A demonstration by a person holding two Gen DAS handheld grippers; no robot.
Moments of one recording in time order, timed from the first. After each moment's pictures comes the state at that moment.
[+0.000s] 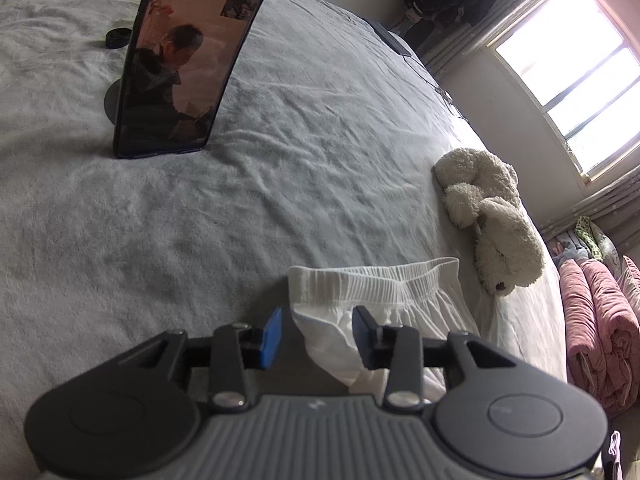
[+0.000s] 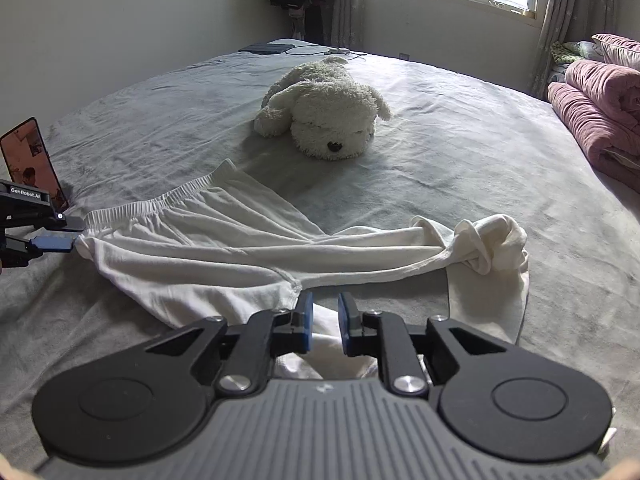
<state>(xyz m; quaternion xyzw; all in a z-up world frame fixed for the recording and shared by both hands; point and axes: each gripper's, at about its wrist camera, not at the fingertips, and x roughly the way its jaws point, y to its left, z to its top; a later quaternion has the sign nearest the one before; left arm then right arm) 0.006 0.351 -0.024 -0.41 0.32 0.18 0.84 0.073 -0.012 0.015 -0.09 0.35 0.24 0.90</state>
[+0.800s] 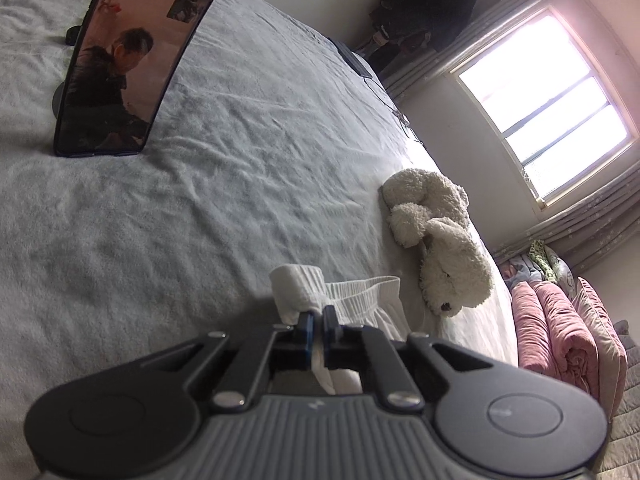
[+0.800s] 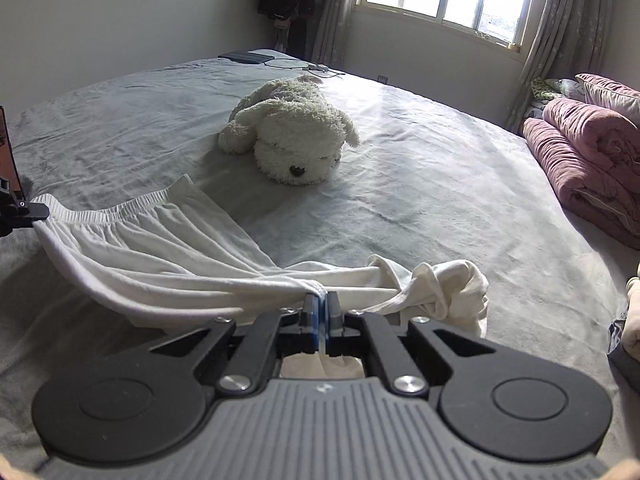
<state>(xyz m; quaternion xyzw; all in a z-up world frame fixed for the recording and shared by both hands) 0.020 0.334 -0.021 -0.44 0.25 0.13 0.85 0.114 -0.009 0.031 -0.14 0.30 0.17 0.93</state>
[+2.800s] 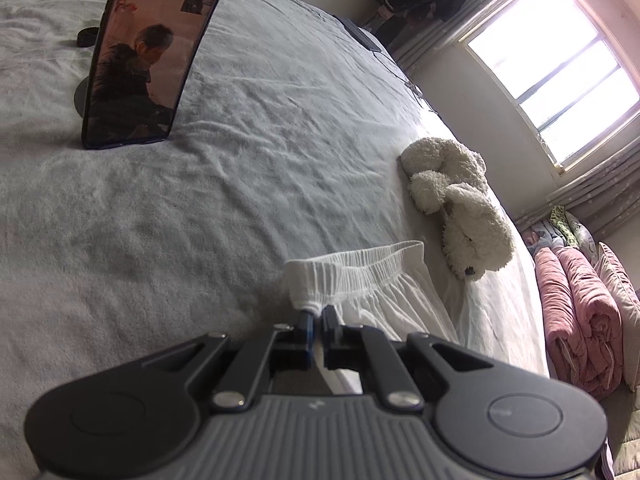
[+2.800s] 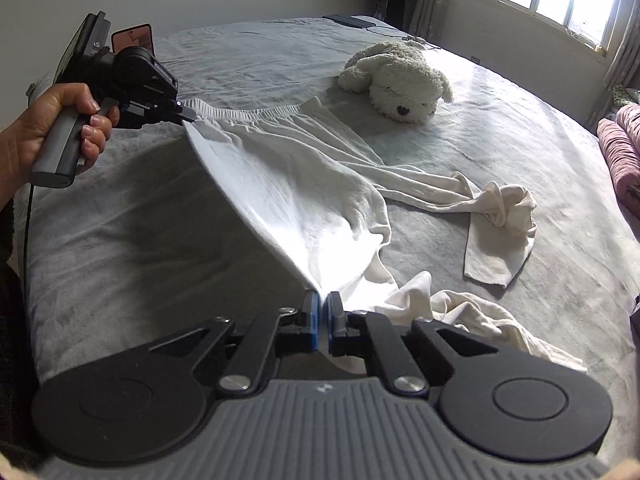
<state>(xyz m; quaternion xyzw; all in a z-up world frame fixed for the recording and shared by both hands) 0.002 0.332 -0.015 -0.41 0.31 0.14 0.85 -0.042 -0.040 0.024 -0.19 0.35 0.32 0.86</state>
